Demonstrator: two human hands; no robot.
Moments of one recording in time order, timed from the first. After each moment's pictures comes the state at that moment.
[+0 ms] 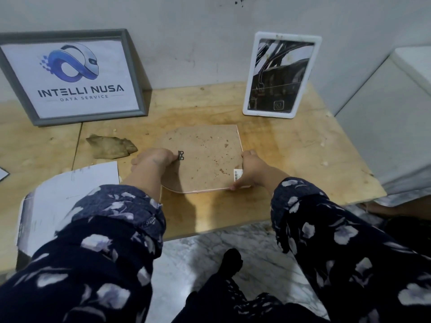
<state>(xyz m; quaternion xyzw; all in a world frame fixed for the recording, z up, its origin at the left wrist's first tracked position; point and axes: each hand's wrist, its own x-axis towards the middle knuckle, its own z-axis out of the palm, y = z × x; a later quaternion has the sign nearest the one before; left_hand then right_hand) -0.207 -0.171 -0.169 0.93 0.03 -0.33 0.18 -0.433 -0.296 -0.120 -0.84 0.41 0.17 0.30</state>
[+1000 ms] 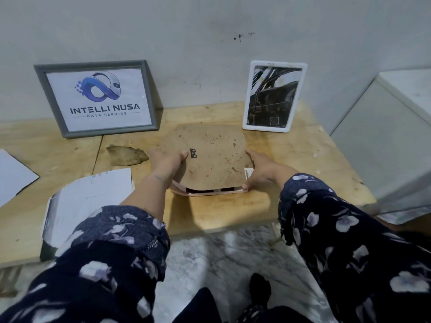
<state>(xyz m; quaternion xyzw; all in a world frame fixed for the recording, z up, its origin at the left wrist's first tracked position) -0.282 -0.136 -0.076 0.80 -0.01 -0.26 0.54 -0.463 -0.304 -0.084 -0.84 0.40 0.13 0.34</state>
